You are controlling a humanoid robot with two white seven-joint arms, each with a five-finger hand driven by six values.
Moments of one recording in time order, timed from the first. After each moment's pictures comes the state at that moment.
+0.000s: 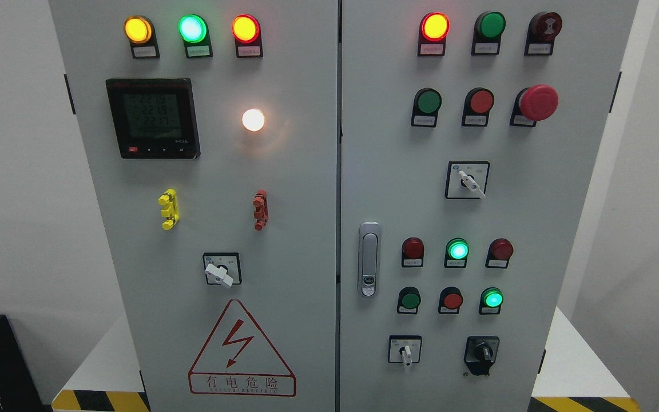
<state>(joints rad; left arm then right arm) 0.04 -0.10 0.00 0.00 0.00 -0.20 0.08 -0.02 0.12 -0.08 -0.31 -0.11 -0.75 0.24</state>
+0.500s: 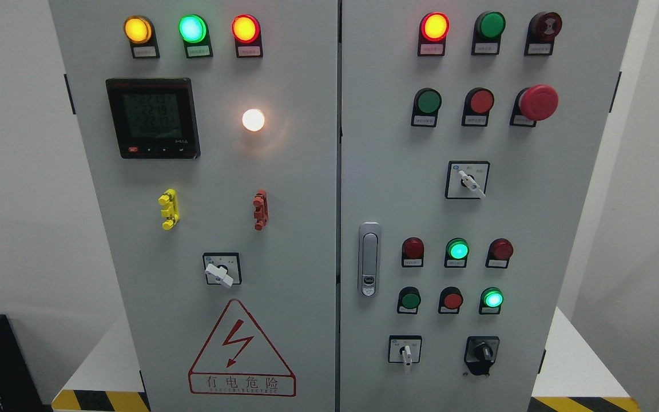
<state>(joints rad) 0.04 -0.10 0.00 0.00 0.00 -0.20 0.08 0.00 0.12 -0.03 -0.55 -0.05 -0.73 0.03</state>
